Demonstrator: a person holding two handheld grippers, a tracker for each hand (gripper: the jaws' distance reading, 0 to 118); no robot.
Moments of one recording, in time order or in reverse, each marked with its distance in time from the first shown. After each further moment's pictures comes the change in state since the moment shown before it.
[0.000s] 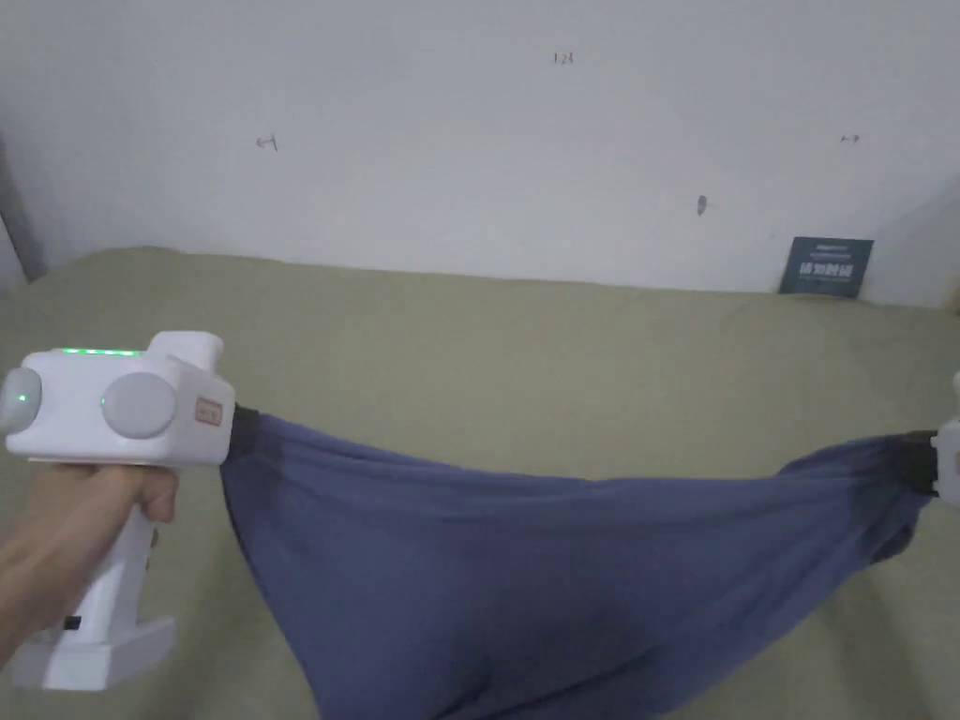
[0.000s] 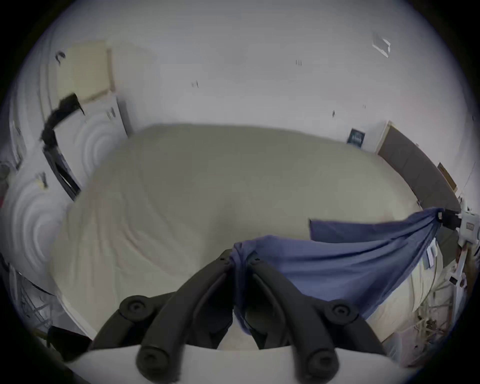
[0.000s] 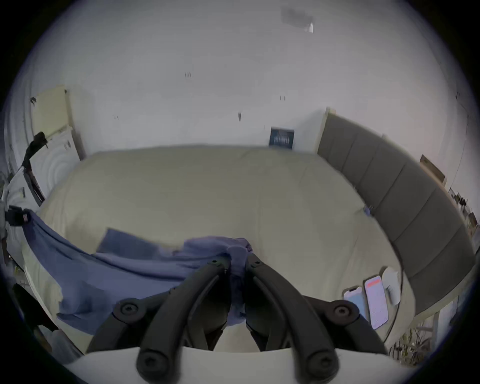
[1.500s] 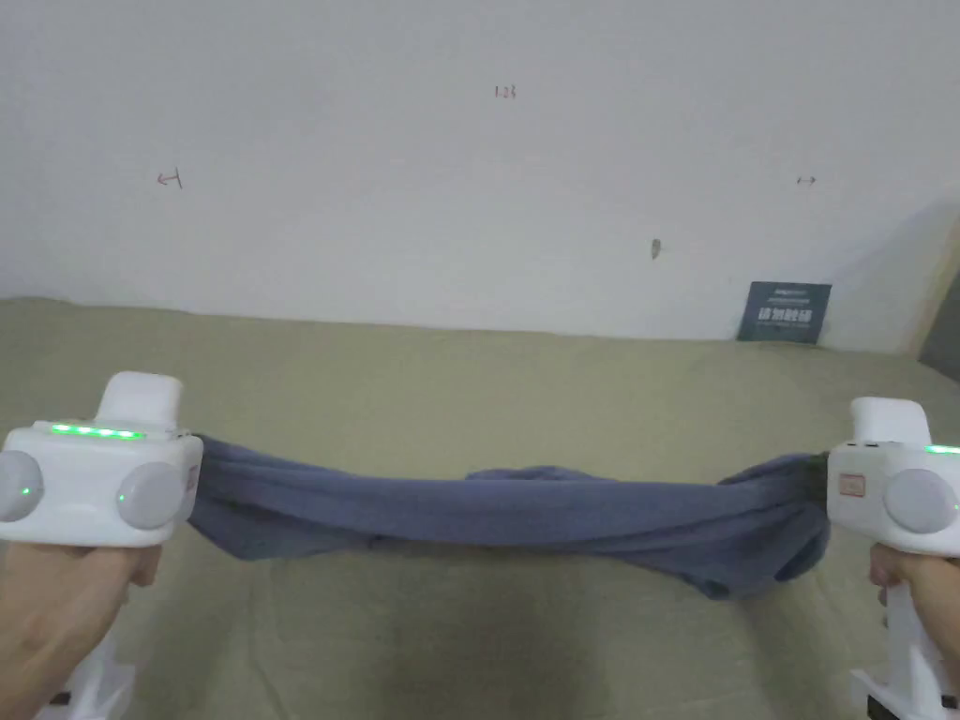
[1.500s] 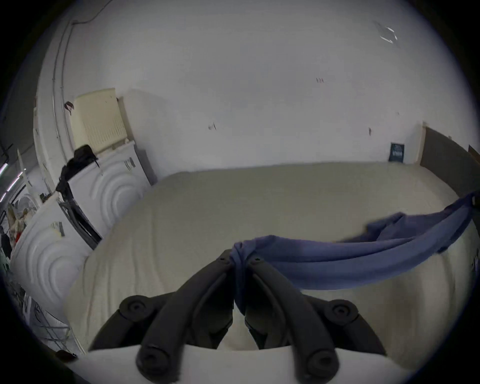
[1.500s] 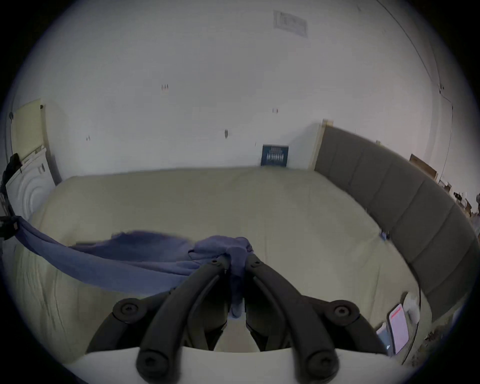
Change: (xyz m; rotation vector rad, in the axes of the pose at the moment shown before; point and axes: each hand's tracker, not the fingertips) left arm 0.045 0.047 -0.171 0.136 0.213 -0.077; right arm -0.024 0.030 -0.174 -0.006 -0.100 -0.086
